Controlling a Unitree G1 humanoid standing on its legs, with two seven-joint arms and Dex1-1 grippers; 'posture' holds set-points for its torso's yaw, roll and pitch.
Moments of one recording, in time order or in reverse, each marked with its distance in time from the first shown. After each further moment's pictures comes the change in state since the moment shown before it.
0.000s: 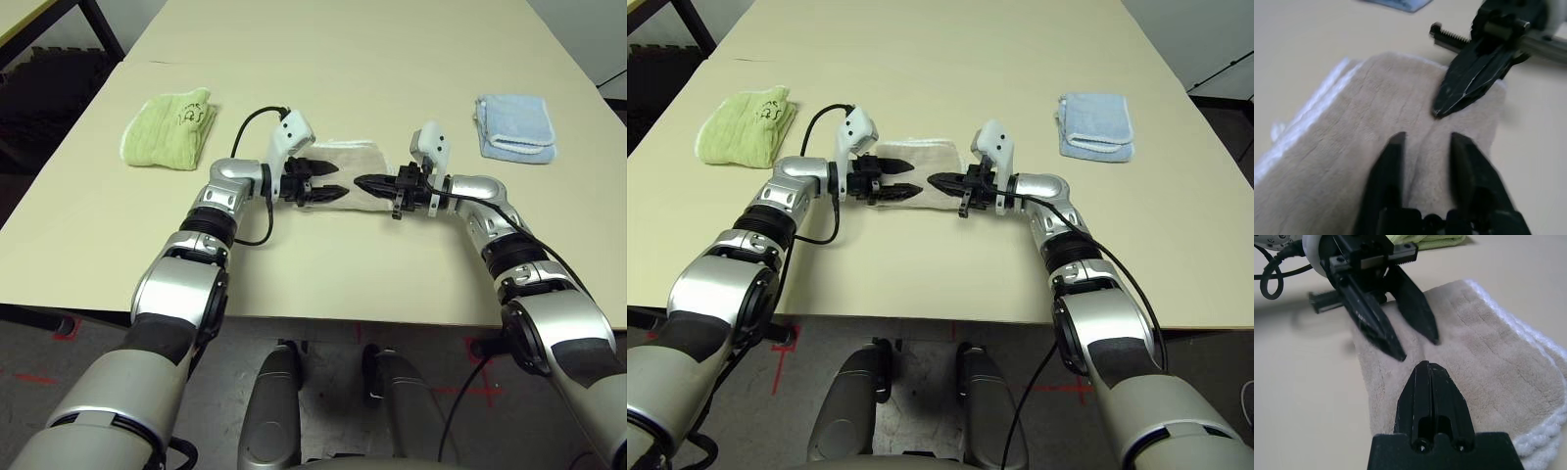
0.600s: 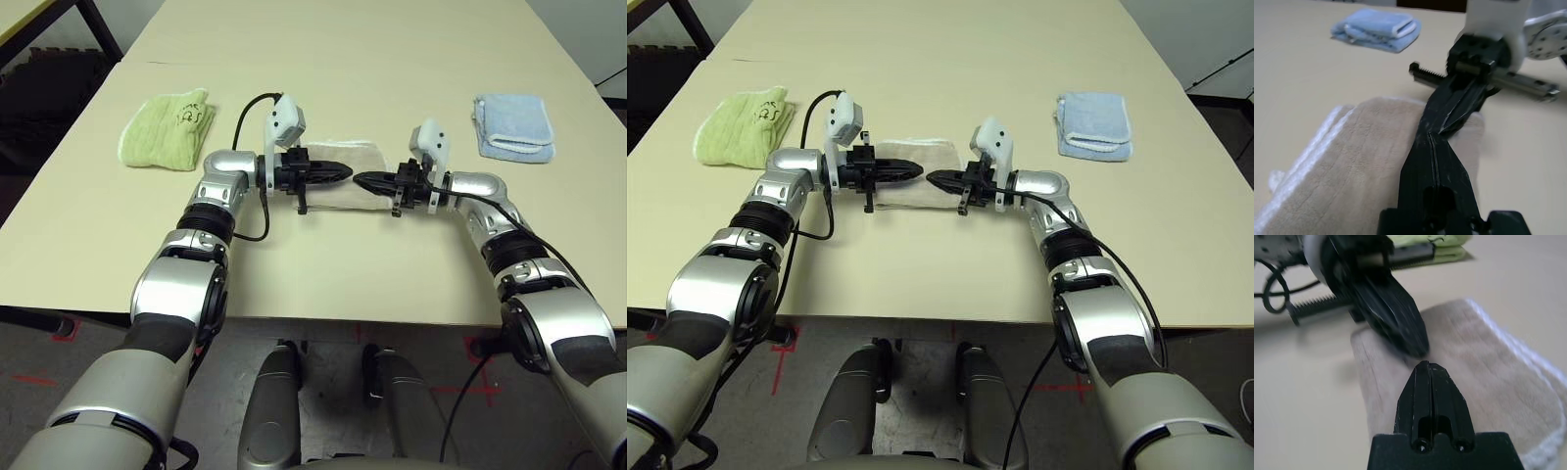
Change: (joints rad) left arm 0.004 -0.007 0.037 -0.011 -0.014 -0.055 -0.018; right arm -0.028 0.031 -0.008 0.001 0.012 -0.001 0.014
